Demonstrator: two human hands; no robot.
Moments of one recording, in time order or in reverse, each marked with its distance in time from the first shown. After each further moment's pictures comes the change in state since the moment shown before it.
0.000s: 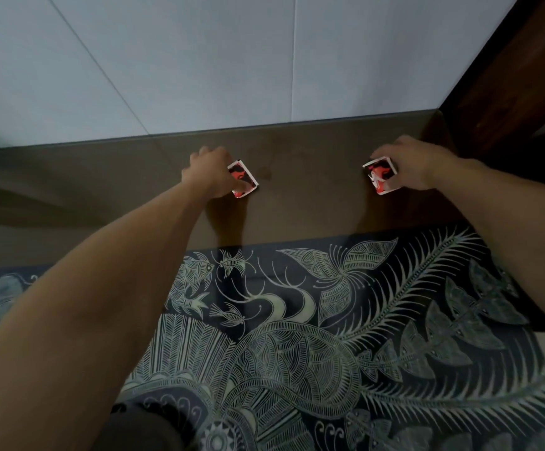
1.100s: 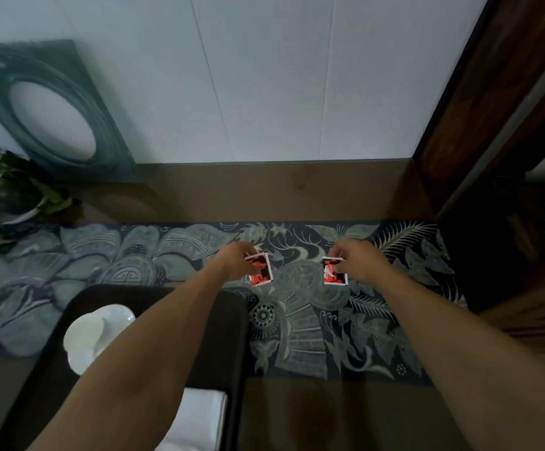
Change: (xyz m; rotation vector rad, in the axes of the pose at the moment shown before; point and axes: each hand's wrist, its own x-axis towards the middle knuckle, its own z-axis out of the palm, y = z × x) left_hand -0.343 -0.063 -0.016 -0.281 -0.146 0.006; right_hand -0.291 -0.144 0.059 0.357 0.044 -0.109
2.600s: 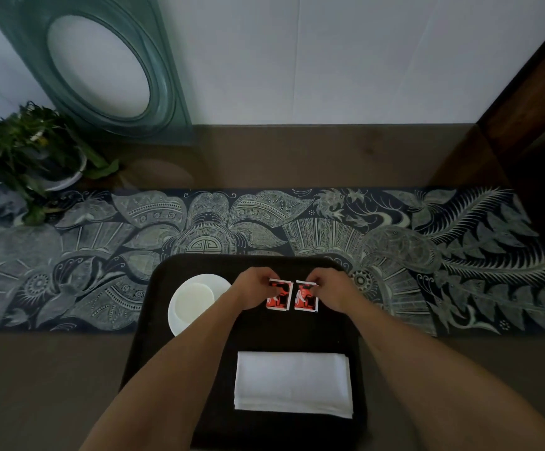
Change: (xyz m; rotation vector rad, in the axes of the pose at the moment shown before) left_hand -0.052 -0.233 -0.012 -0.230 -0.196 0.054; right_hand -0.020 -0.221 0.214 0.149 -0.141 0.101
